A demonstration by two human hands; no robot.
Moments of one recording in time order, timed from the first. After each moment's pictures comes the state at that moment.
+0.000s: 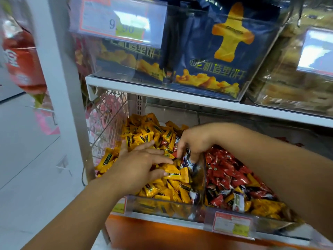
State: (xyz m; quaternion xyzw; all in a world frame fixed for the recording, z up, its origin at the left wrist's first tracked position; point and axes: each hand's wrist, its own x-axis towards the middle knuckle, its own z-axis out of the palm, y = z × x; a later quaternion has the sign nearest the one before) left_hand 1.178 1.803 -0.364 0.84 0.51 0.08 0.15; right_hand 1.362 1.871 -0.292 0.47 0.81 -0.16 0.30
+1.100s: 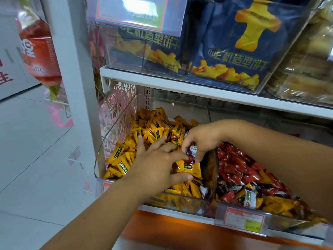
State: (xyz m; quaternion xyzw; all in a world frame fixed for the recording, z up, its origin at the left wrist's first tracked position) left_hand 1.196 1.786 -0.365 0.84 0.52 0.09 0.10; right_hand 1.359 1.875 -0.304 0.45 0.83 -0.18 0.28
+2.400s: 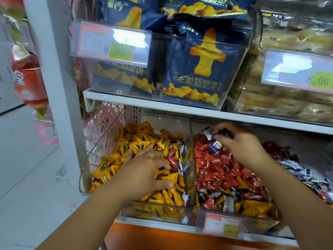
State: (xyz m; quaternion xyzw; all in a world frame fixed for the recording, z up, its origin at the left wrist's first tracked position) left_hand 1.199 1.794 -0.355 0.84 0.52 0.09 0.16; right_hand 1.466 1.808 -0.301 0.62 0.69 -0.14 -0.36
